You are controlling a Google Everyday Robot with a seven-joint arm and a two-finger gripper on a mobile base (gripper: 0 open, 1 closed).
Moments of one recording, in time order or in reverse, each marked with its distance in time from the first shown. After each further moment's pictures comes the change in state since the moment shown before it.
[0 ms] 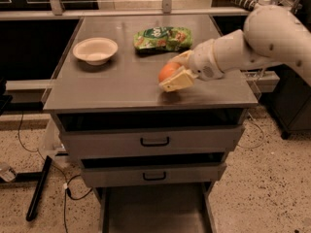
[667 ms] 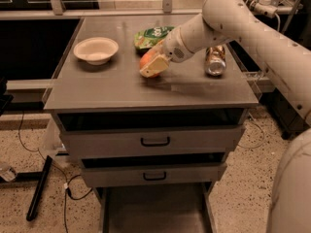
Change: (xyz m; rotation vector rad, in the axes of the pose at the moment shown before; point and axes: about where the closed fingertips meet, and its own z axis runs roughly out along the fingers) arm -0.024 -0.056 0.075 -0.063 0.070 -0.004
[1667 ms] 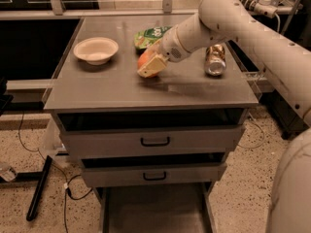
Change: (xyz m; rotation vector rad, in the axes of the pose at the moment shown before) arm -0.006 0.001 0.004 0.008 0.004 -0.045
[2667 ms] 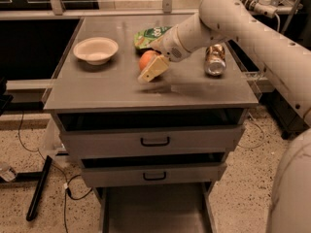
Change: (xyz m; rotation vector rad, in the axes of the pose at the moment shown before) arm 0.000 0.000 0.000 0.000 0.000 0.000
